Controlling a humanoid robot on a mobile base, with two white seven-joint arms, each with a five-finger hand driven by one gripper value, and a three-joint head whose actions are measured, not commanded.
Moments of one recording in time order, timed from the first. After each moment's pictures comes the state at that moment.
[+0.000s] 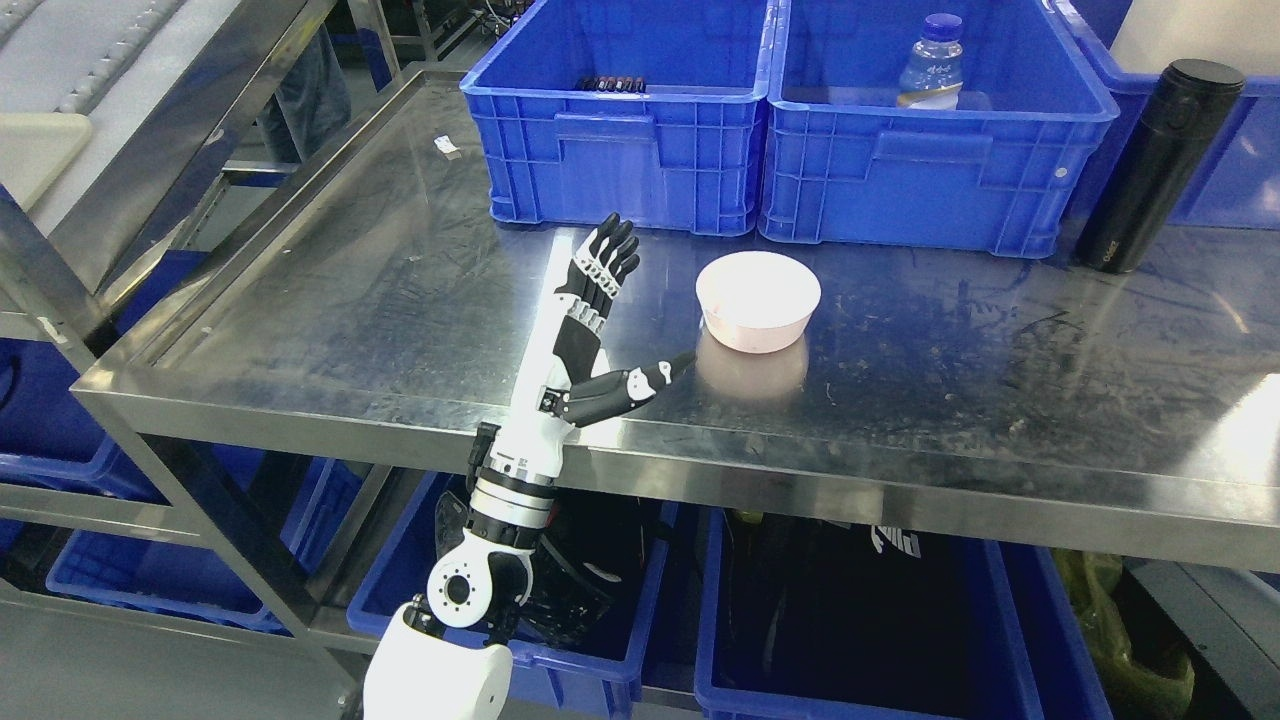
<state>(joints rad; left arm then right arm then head) -0.09 0.00 -0.26 -1.61 0.21 -0.41 -0.12 0.00 0.00 0.05 0.00 0.05 -0.08 -0.02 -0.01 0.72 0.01</state>
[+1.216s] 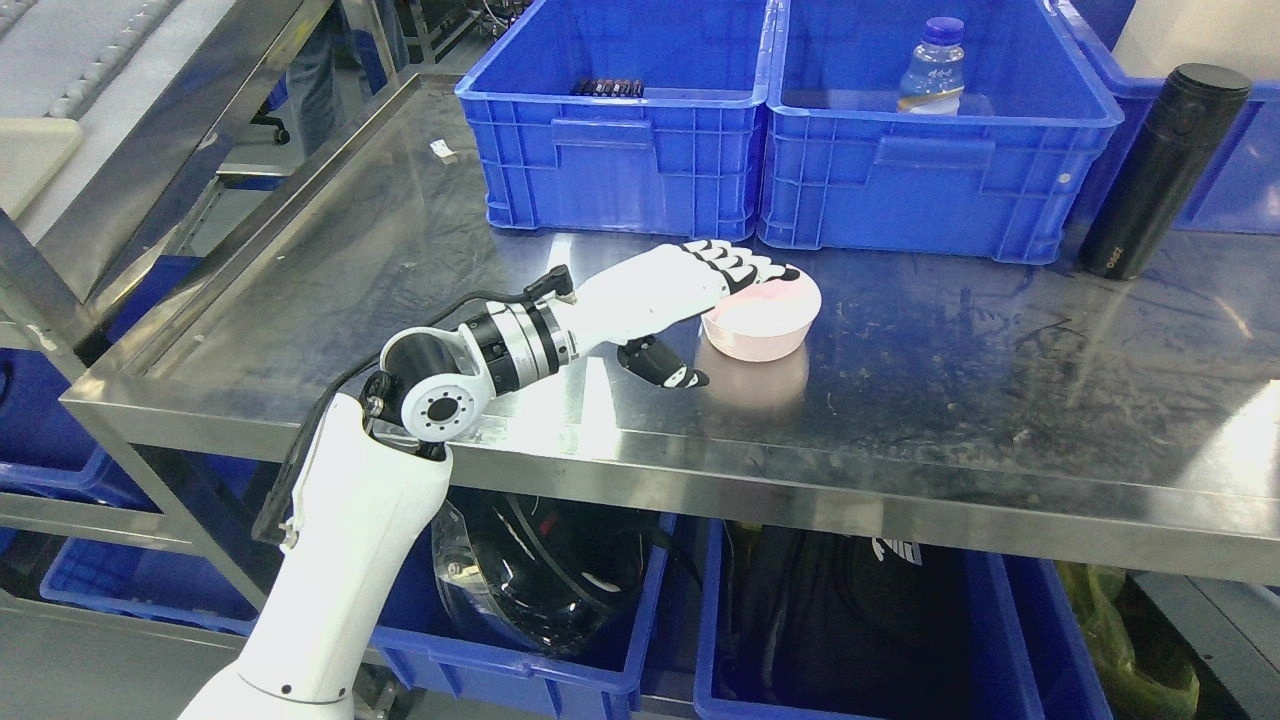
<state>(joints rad) -0.53 0.17 -0.29 -1.61 -0.65 -0.40 -0.73 0.00 0.00 0.05 0.00 0.05 -0.08 -0.02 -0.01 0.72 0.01</state>
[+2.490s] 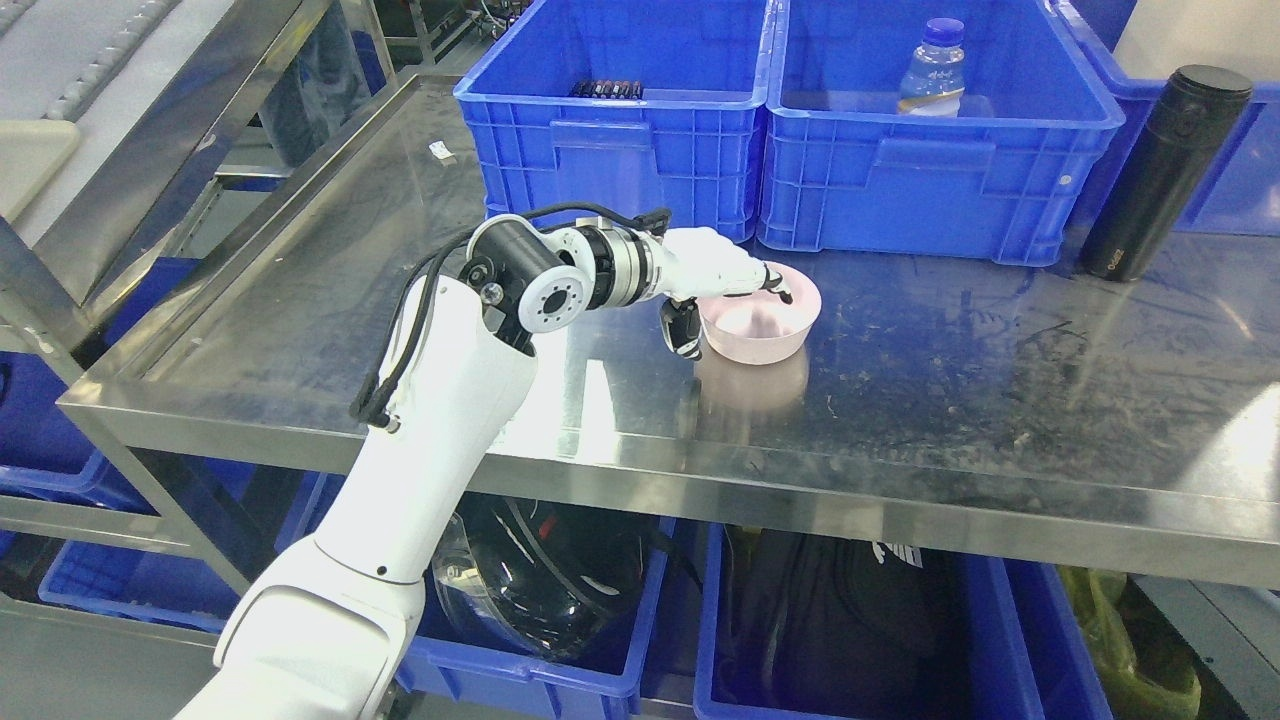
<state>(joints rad) -0.81 0.04 -0.43 -1.35 -0.92 -0.31 -1.03 0.00 0.00 0.05 0.00 0.05 -0.08 -0.02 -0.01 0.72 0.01</state>
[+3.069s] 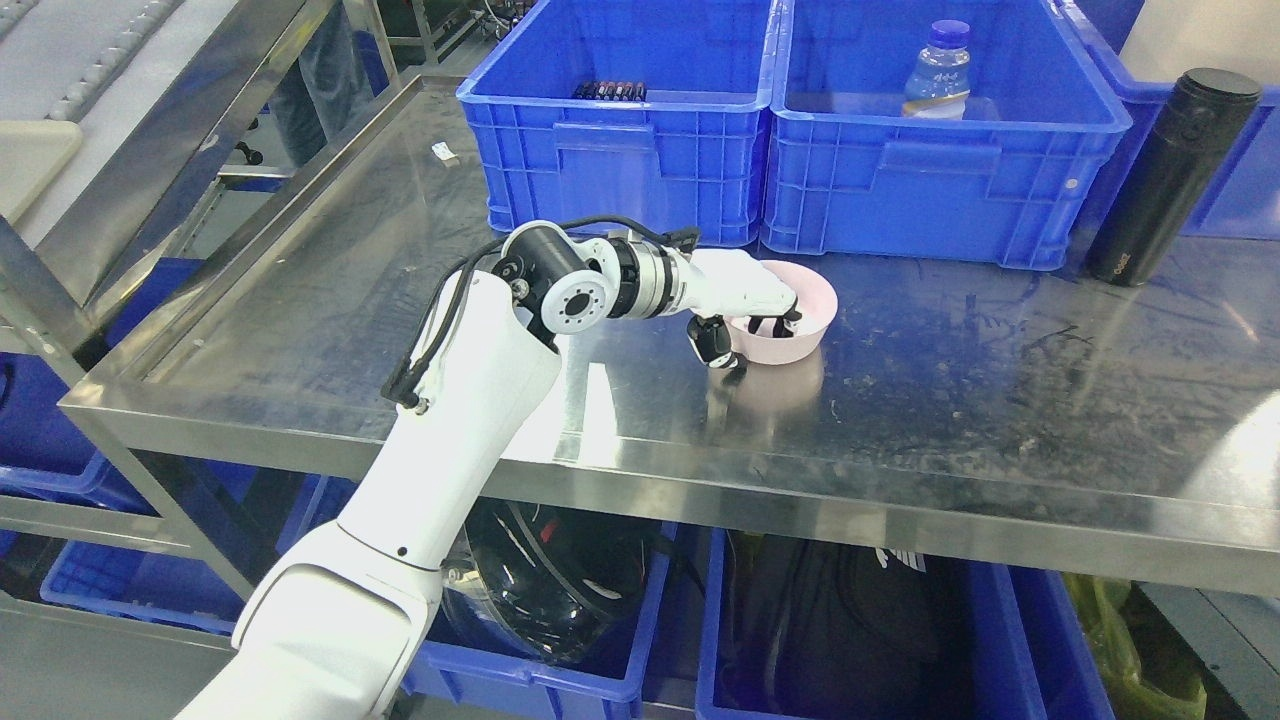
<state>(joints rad) -0.84 0.01 -0.45 -1.21 -0.85 -0.45 -0.99 0.00 0.00 0.05 0.00 0.05 -0.08 -0.02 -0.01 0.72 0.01</state>
